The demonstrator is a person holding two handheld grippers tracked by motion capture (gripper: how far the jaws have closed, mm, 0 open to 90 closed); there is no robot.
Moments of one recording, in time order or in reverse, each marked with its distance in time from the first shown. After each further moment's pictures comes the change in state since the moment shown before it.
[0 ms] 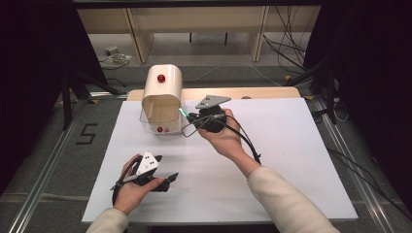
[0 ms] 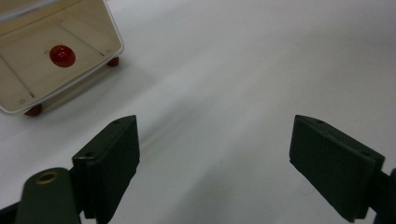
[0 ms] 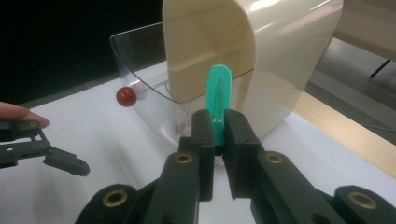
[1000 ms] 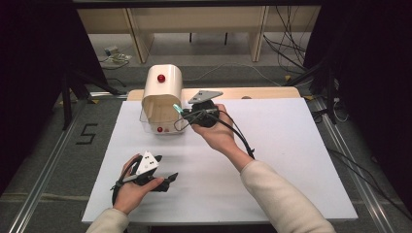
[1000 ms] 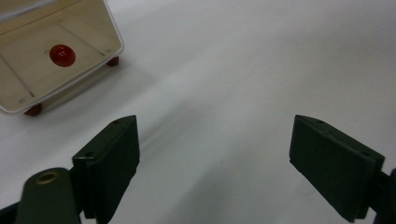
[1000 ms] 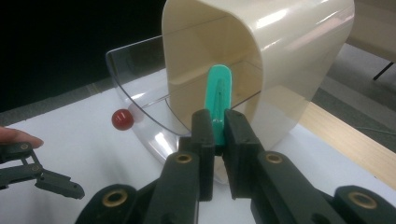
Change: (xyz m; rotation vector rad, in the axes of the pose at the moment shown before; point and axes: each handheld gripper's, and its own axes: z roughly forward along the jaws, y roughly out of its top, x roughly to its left) left arm 0.001 0.000 0.000 0.001 -0.003 0.000; right arm 0.000 0.015 0.018 0.001 0.007 -0.009
